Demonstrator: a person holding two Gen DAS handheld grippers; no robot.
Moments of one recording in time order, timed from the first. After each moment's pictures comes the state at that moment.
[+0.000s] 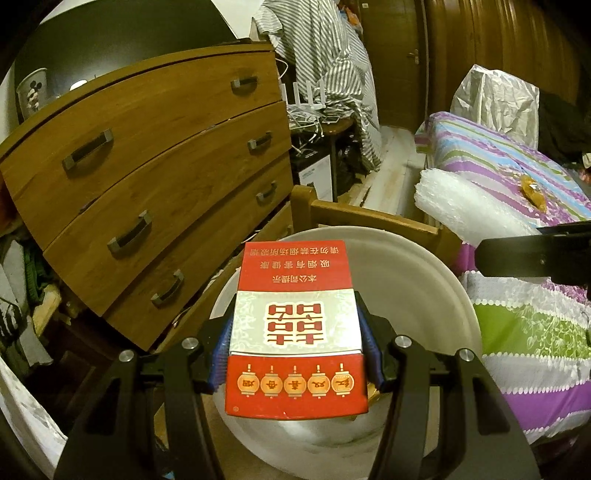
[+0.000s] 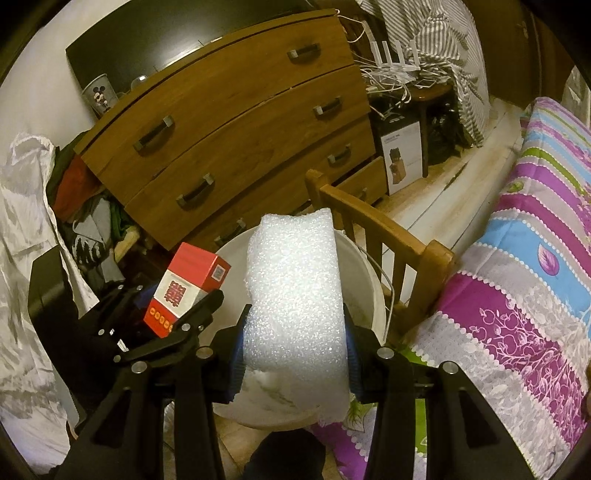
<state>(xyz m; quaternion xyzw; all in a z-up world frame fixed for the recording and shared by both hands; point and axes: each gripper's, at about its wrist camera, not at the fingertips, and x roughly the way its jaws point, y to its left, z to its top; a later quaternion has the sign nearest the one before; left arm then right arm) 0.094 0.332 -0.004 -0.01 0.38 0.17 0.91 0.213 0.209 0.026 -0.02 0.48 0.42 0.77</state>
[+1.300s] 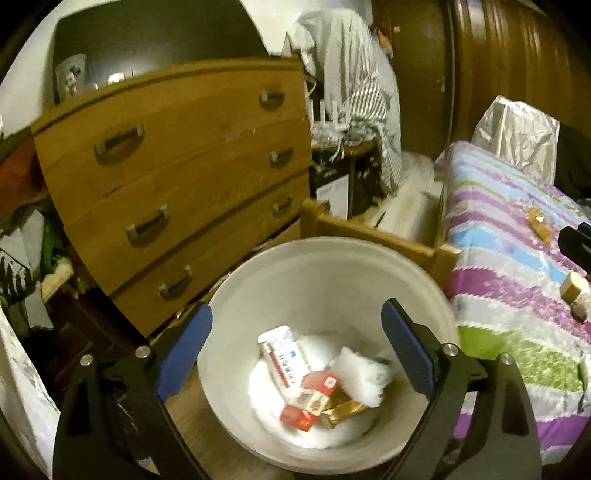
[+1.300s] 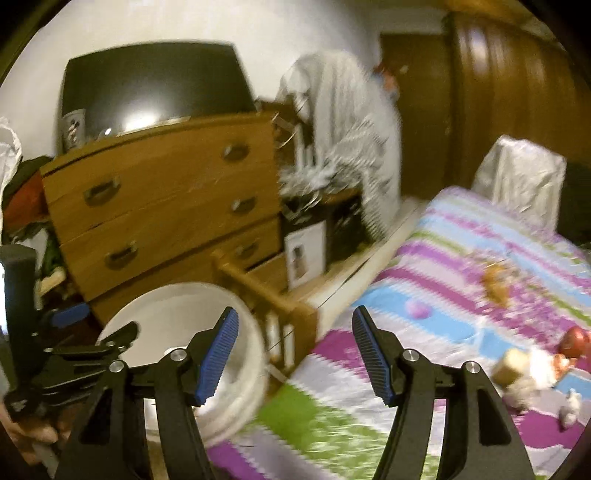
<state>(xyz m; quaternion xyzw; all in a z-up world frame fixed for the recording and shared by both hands) 0.072 0.298 0.009 -0.04 0.32 0.23 0.92 0.146 0.103 0.047 -0.05 0.24 0.24 0.94</state>
